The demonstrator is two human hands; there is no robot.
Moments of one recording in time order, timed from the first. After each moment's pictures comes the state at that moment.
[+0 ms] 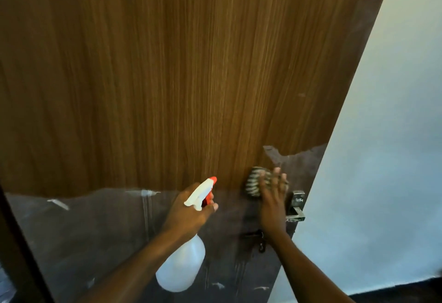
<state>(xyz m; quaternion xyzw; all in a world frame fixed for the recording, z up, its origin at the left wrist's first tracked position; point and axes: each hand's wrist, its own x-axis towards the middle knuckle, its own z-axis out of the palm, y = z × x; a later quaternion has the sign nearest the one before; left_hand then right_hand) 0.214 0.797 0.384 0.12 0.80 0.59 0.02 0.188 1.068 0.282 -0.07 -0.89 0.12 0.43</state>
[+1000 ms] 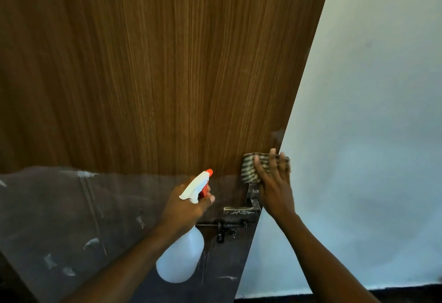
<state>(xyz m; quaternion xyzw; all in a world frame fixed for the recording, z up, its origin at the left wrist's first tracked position) 0.236 0.953 0.349 0.06 0.80 0.60 0.04 0.207 1.237 0.299 0.07 -0.90 0.04 0.42</state>
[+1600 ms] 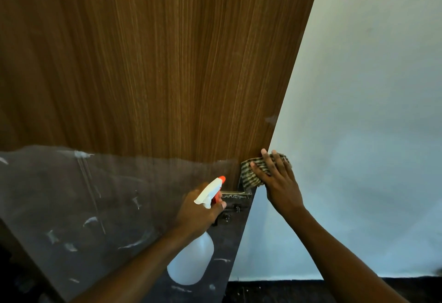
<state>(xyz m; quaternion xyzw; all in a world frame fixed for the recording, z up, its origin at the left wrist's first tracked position) 0.285 1.002 0.328 0.04 0.81 0.58 0.05 0.238 1.284 0.284 0.12 -0.92 -0.07 0.37</state>
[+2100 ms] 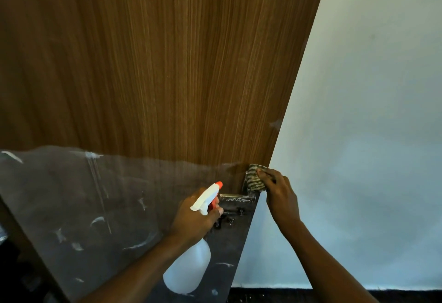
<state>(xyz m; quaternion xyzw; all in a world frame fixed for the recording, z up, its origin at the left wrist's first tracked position) 0.295 0.984 0.327 0.03 0.82 0.57 0.06 0.256 1.250 0.277 0.06 -0.92 0.12 0.37</state>
